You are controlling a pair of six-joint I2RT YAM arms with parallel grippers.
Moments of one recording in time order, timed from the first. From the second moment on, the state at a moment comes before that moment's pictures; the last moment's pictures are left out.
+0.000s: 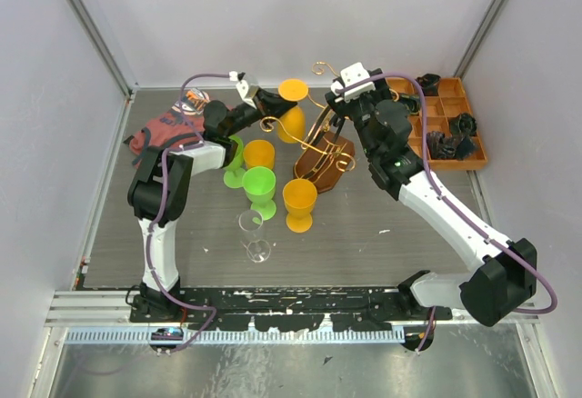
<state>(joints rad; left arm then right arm) -0.38 2.08 1.30 1.21 0.74 -0.35 0.51 1.27 1.12 0.31 0.29 -0.51</state>
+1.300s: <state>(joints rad) -0.35 1.84 1.29 0.50 0.79 0.02 0.46 1.28 1.14 0.25 0.27 -0.42</state>
